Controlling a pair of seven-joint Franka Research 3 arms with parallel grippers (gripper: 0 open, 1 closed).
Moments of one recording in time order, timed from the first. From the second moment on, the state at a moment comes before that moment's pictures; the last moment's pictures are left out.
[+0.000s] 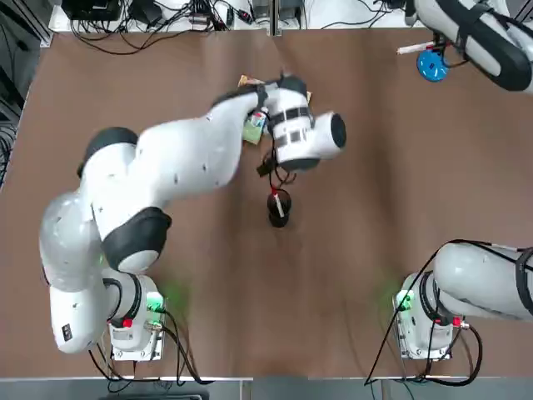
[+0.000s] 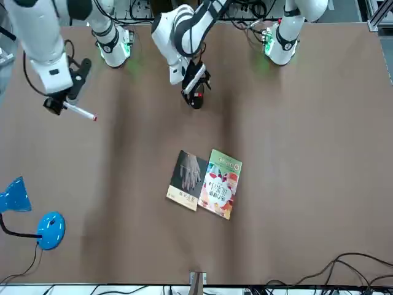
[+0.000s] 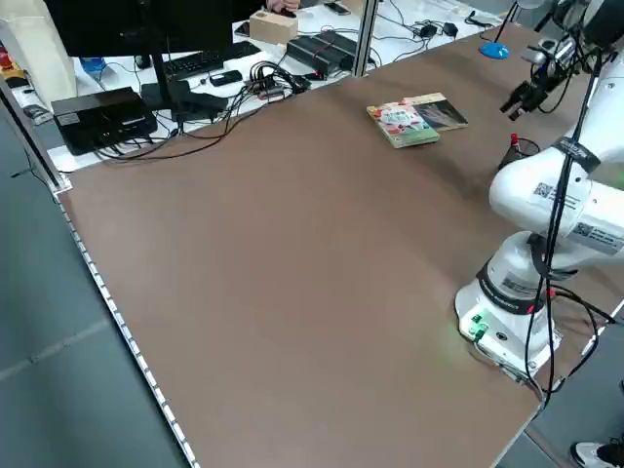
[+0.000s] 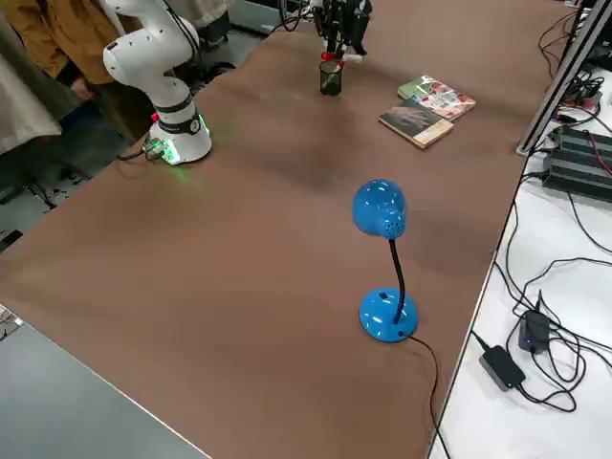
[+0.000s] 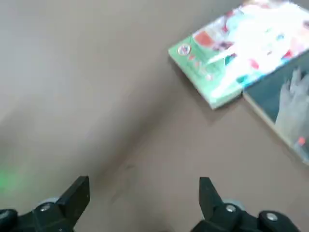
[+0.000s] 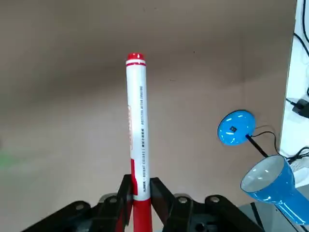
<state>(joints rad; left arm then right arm) -1.19 0.55 0.07 -1.52 0.41 1.66 -1.91 -0.28 -0.20 0.57 -1.88 -0.28 1.68 -1.00</state>
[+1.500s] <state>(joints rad) -0.31 -0.05 0.08 -1.64 0.19 1.64 -0.81 -0.28 -0.17 1.19 -1.88 -0.41 1.43 -0.40</state>
